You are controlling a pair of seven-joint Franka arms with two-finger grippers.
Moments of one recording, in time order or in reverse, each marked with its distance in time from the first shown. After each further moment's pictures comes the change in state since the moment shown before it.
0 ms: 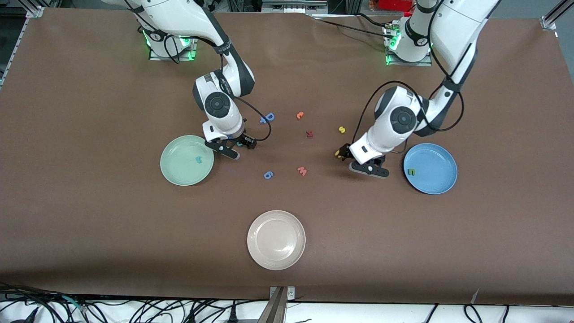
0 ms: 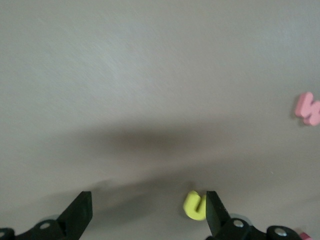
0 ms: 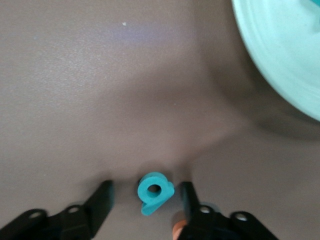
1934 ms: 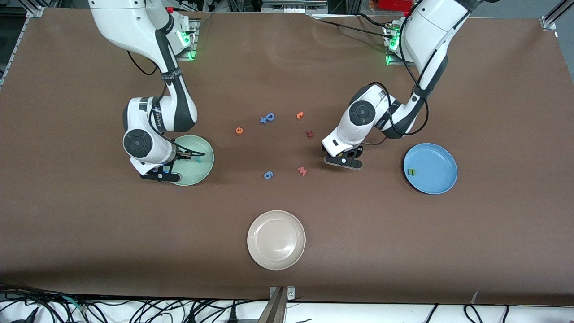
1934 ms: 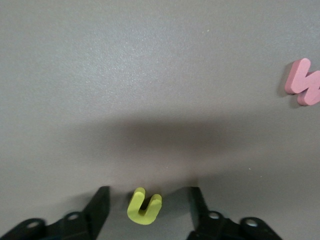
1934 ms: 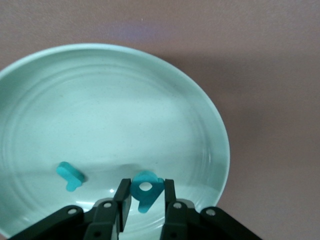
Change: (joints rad) left arm -0.114 0.091 0.008 0.073 0.215 -0.042 -0.287; right arm -0.083 0.023 -0.325 0.094 0.003 -0.336 -0.729
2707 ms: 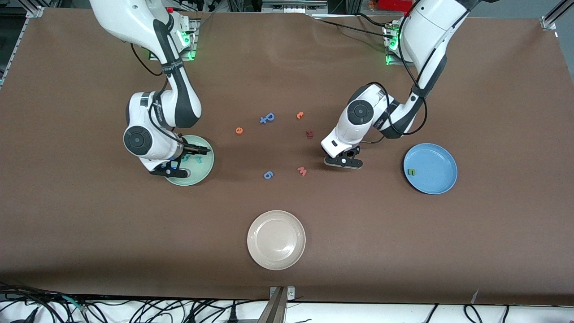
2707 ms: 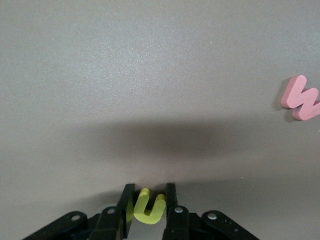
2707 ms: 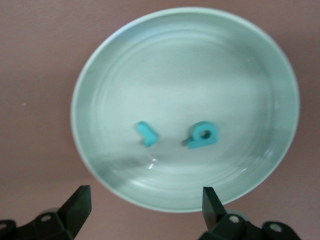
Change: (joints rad) left arm -0.006 -0.001 0.001 0.013 0.001 -0.011 -0.071; right arm 0.018 -0.070 0.035 0.022 0.147 -0.103 0.019
